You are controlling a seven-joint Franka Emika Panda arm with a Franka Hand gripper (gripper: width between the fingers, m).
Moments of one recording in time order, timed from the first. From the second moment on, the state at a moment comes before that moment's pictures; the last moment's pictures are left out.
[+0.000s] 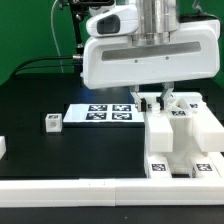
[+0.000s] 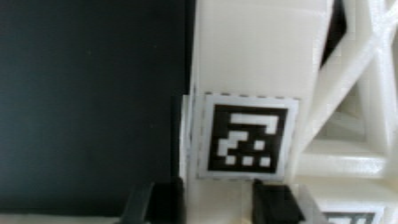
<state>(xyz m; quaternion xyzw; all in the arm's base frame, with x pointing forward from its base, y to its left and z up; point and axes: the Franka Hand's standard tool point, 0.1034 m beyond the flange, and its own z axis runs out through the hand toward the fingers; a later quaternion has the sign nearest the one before) 0.579 0.043 0.098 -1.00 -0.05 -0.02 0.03</state>
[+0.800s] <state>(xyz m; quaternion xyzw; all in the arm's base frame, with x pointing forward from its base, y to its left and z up) 0.581 0.042 0.099 -1.00 -0.05 -0.02 0.03</state>
